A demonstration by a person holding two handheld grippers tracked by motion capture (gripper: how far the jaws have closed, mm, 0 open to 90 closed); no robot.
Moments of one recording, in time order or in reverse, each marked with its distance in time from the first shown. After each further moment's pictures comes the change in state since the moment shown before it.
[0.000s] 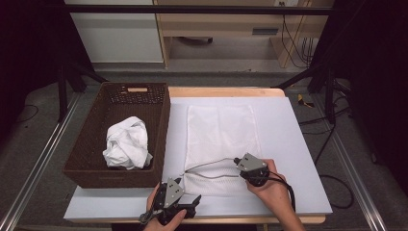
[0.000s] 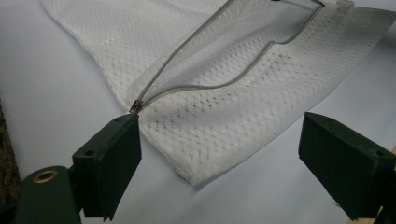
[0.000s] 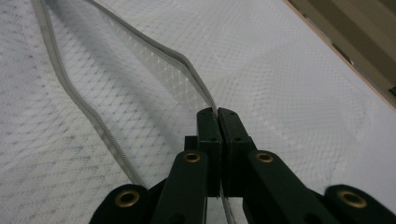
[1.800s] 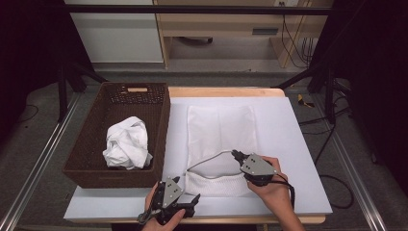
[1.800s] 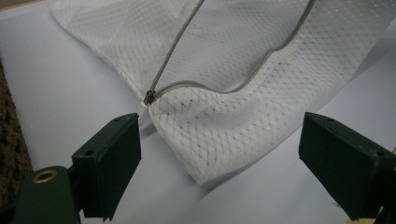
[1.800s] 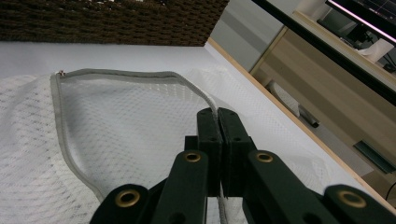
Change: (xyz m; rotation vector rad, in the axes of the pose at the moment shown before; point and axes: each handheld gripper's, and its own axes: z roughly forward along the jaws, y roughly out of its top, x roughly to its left) left arm 0.002 0.004 -0.005 -0.016 0.010 0.005; right arm -0.001 0.018 -0.027 -0.261 -0.074 -0.027
